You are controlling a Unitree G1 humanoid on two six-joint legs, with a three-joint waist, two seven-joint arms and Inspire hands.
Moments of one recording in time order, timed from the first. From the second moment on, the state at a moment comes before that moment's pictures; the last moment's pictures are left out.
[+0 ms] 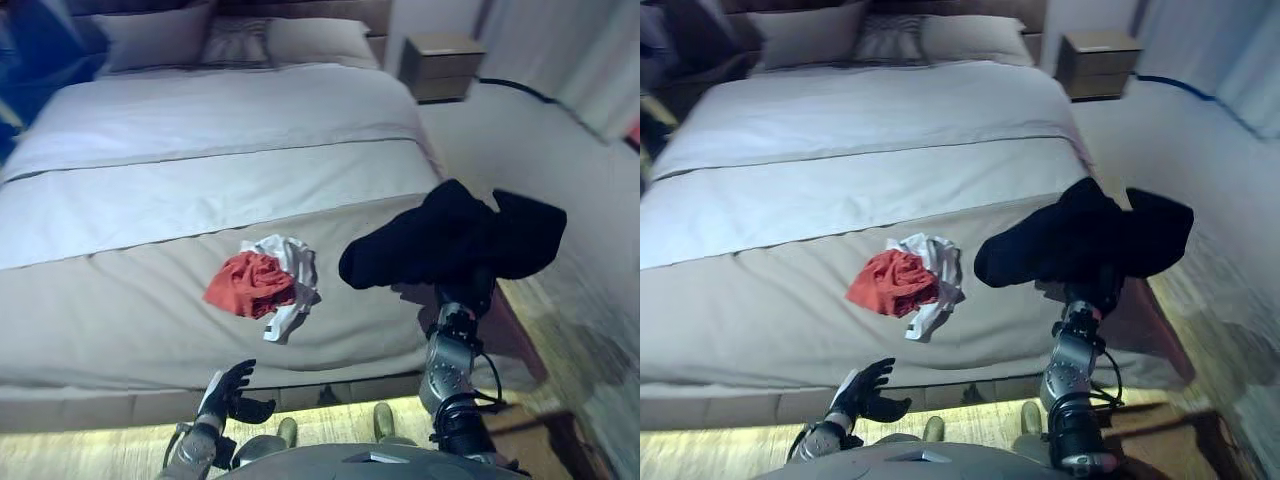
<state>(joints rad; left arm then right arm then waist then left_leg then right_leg) 0.03 0.29 -0.32 1.07 -0.04 -0.32 0.09 0.03 0.05 -0.01 0.25 1.52 -0.53 0.25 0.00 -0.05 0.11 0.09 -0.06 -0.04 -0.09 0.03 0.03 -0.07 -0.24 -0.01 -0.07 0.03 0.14</state>
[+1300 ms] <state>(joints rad) 0.07 0.32 -0.21 1.02 -0.13 -0.29 0.12 -0.08 -0.06 0.08 0.86 1.15 -0.44 -0.23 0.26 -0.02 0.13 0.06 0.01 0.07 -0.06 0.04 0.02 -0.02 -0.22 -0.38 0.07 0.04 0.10</state>
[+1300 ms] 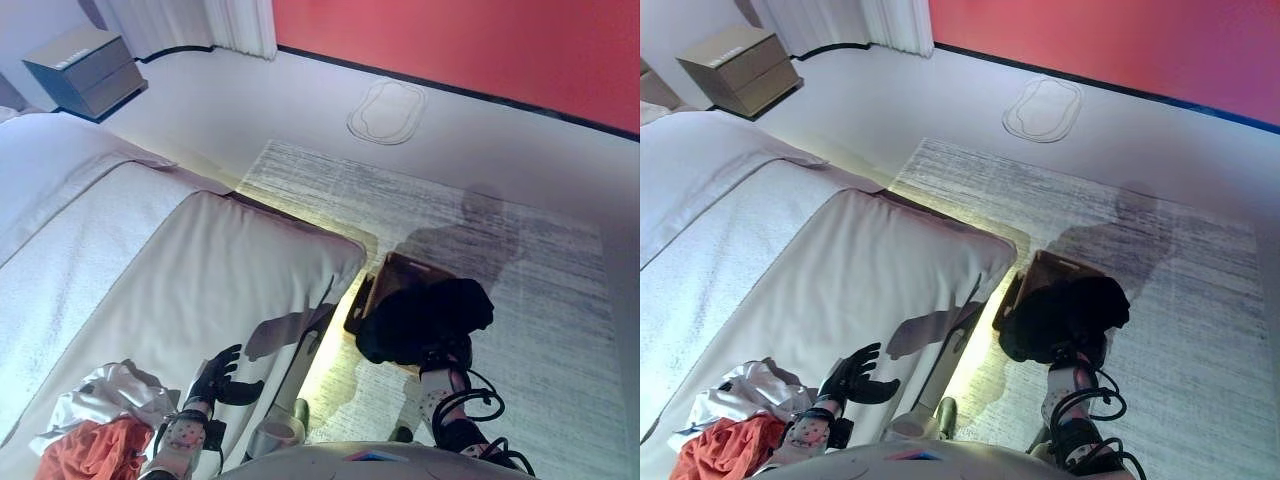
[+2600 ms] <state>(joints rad) 0.17 0.29 -0.20 1.08 -0.08 -0.36 0.13 -0.18 -0.19 0.03 1.12 1.01 -0.24 -0.19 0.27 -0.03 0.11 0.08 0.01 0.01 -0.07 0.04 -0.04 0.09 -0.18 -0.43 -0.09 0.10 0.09</state>
